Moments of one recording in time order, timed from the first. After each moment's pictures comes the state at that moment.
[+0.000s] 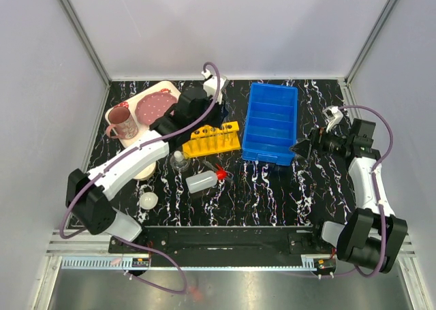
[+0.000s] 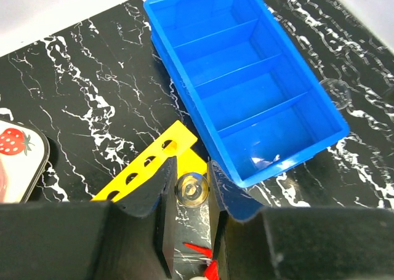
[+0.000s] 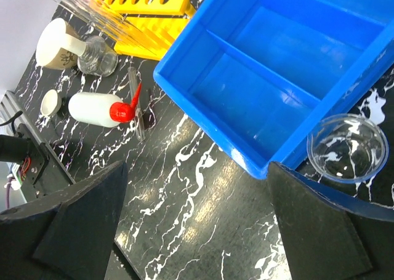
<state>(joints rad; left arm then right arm) -0.70 1.45 1.32 -0.23 -0.02 -0.14 -0.29 1.17 0.81 -0.44 -1.02 -0.16</state>
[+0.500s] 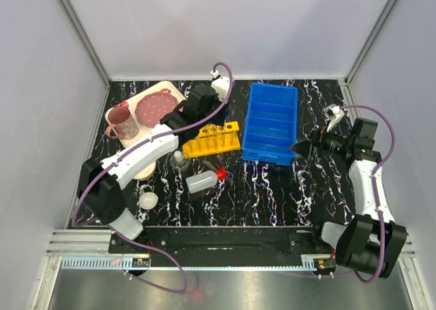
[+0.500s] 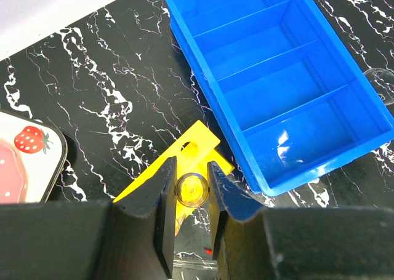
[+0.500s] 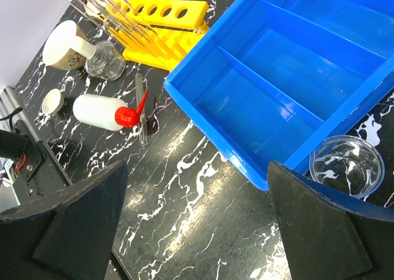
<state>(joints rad) -0.70 1.59 1.40 -0.25 -0.08 -0.06 -0.29 1.12 0.81 -0.40 -1.06 -0.17</state>
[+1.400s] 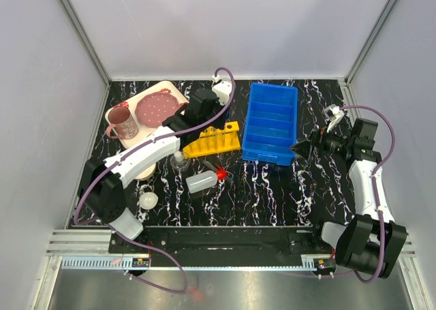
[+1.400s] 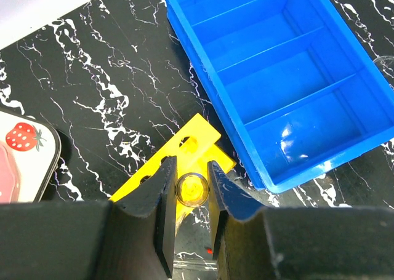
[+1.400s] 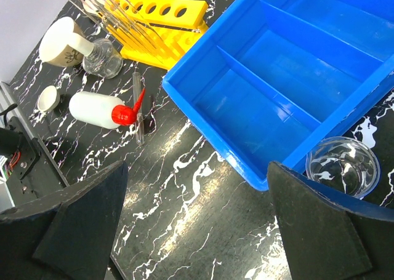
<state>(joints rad) -0.70 1.59 1.35 -0.20 -0.08 -0.05 -0.30 1.12 0.80 -0.39 -1.07 -0.20</state>
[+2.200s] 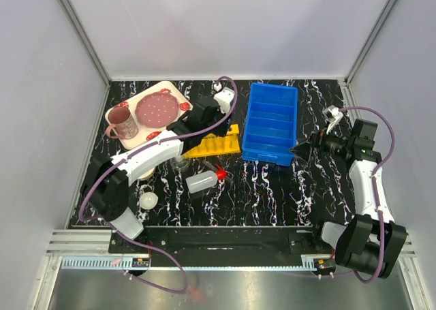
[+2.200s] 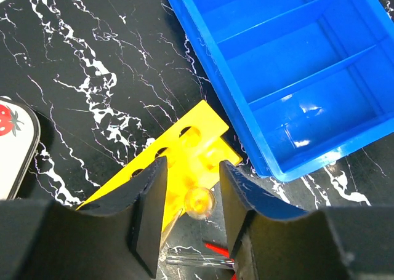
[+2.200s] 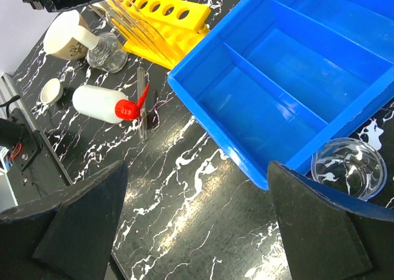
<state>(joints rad) -0.70 1.62 1.25 -0.13 -0.07 -0.05 -0.30 1.12 0.80 -0.42 -1.09 -0.24</state>
